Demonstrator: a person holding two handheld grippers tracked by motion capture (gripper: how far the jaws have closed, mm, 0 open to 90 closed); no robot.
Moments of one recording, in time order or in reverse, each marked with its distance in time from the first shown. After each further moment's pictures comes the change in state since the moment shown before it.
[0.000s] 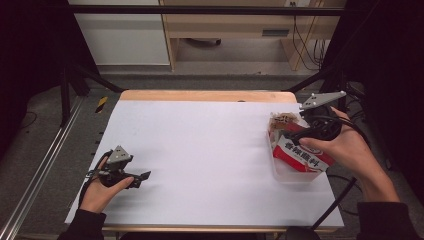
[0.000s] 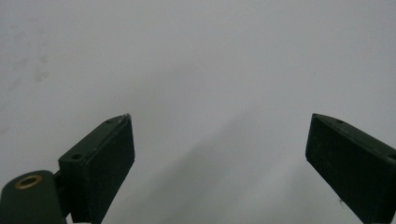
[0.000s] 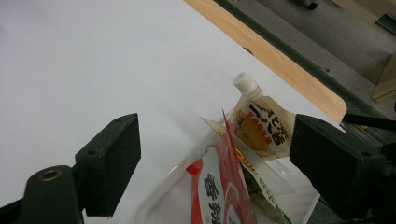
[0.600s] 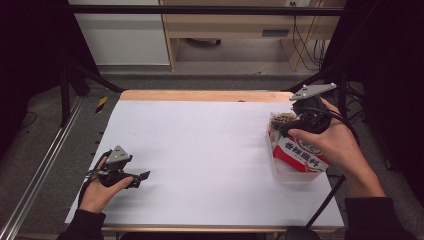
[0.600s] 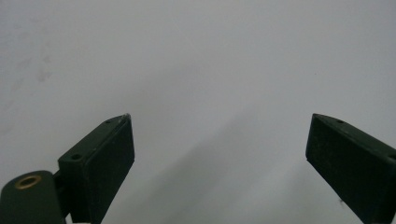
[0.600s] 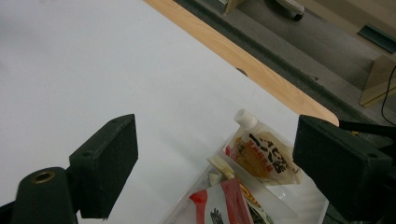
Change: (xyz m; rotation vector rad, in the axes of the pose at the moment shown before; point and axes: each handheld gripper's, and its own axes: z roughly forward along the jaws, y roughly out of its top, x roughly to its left) left arm 0.001 0.000 -0.001 -0.006 0.004 -0.003; right arm 0.013 0.029 0.004 -0.039 -0.047 0.032
